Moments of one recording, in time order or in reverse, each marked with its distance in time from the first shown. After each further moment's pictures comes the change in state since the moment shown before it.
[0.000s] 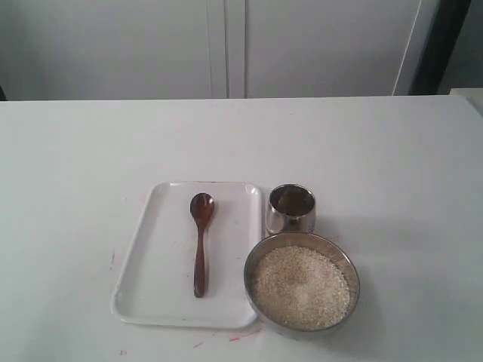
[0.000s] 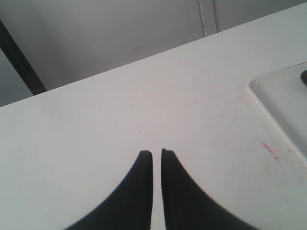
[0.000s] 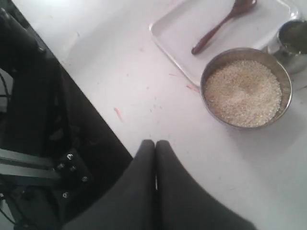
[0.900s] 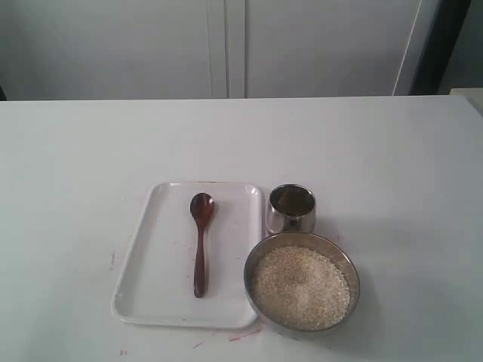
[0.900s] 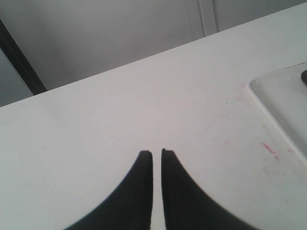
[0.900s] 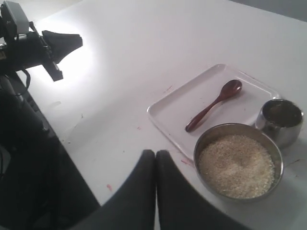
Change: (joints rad) left arm 0.000 0.000 0.000 0.000 0.000 0.000; right arm 0.000 -0.191 0.199 -0.049 -0.310 0.019
